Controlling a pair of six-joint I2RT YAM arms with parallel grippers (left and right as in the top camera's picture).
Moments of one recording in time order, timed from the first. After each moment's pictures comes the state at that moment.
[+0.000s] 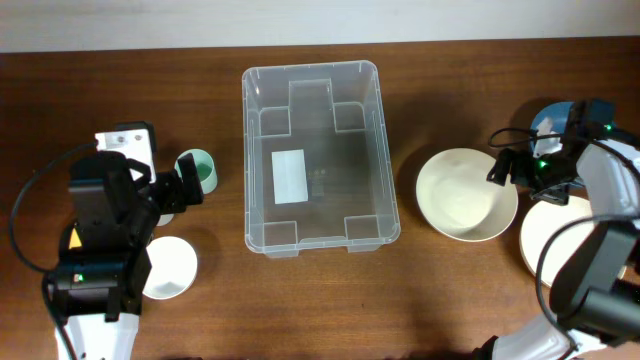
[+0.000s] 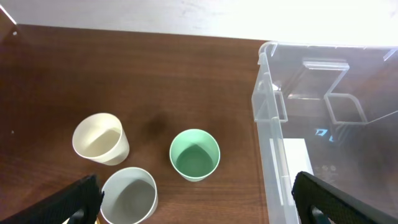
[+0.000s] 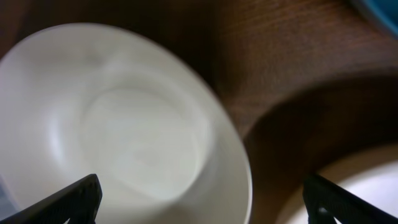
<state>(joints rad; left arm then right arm) 0.04 1.00 1.06 -0.65 -0.02 -0.05 -0.41 1.85 1.37 -0.95 -0.24 -0.08</state>
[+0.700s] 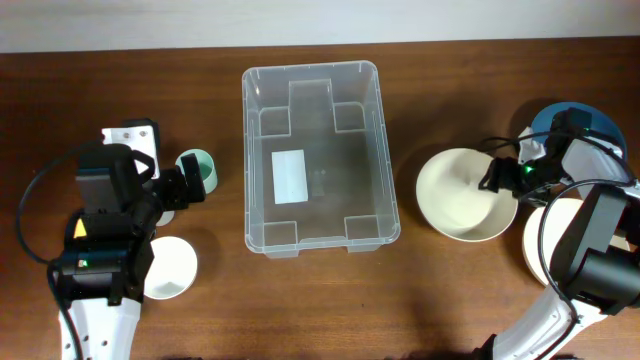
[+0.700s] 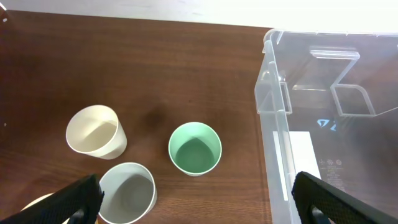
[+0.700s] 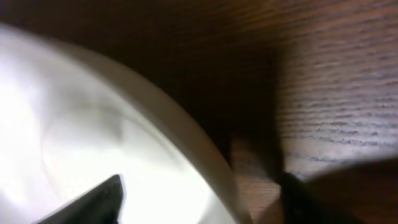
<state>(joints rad) 0.04 1.05 1.06 -0.65 -0.02 -0.05 -0.41 2.01 1.37 -0.88 -0.29 -0.14</state>
